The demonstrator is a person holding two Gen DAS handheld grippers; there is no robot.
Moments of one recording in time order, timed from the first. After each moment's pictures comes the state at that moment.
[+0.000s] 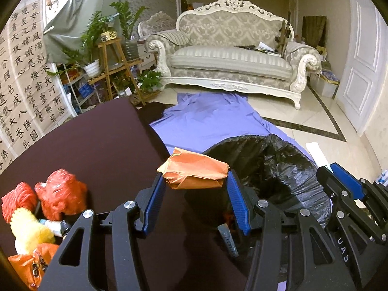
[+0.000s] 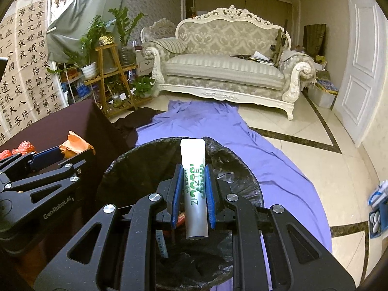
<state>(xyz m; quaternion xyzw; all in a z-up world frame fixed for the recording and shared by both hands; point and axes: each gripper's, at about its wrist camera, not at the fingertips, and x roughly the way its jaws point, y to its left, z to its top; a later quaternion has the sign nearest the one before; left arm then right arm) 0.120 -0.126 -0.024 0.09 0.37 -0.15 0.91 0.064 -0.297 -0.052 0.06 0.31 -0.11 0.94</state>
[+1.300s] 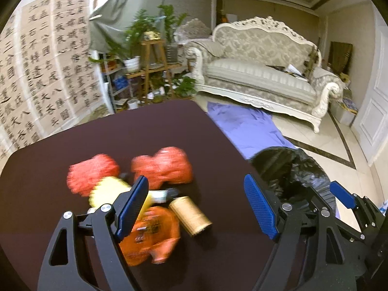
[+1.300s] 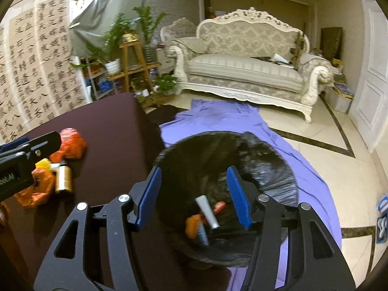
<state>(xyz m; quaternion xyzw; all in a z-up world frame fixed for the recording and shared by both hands) 0.070 -0.005 0.023 0.02 0.34 -0.07 0.94 0.038 -0.213 -0.029 0.05 0.31 -0.04 0.95</state>
